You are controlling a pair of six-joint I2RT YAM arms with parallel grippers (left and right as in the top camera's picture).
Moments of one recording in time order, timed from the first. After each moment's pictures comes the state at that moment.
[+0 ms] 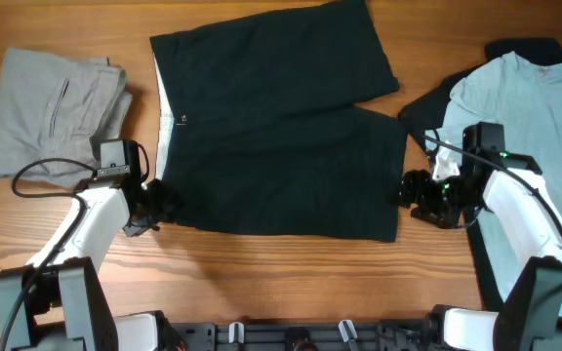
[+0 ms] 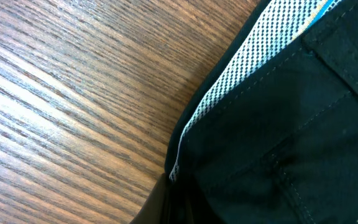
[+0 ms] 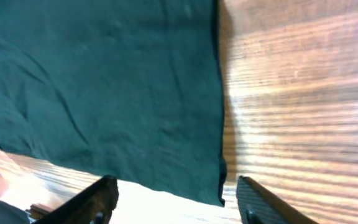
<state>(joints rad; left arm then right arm) 0.13 1.52 0.70 -0.61 0.04 -0.47 -0.16 1.50 0.83 -0.90 -0.48 0.19</state>
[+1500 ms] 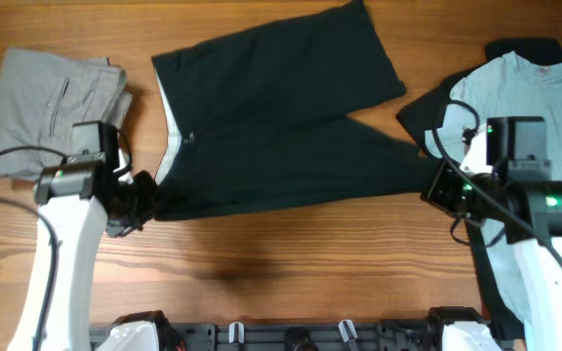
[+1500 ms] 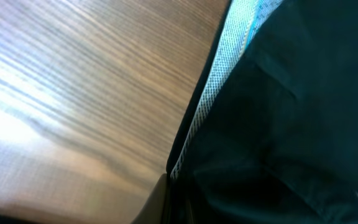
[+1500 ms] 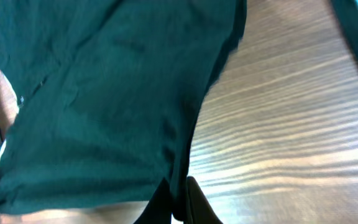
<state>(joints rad) 0.12 1.25 0.98 -1.16 0.12 -0.45 -0.01 1.08 1.15 -1.23 -0.25 0.47</state>
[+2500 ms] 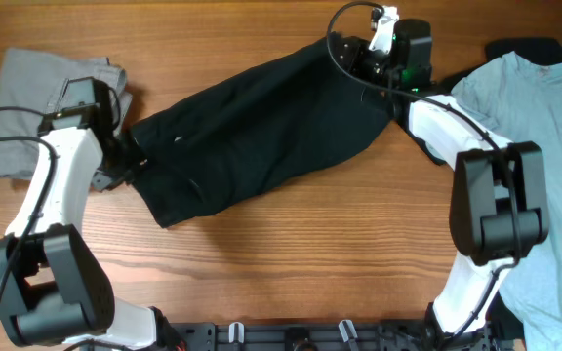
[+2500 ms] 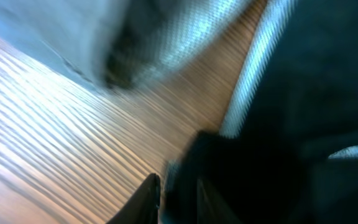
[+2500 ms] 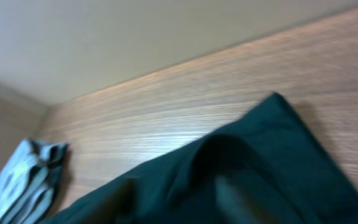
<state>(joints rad) 0.18 1.68 1.18 -0.95 -0.10 -0.52 0.15 2.03 1.31 0.24 -0.44 0.51</state>
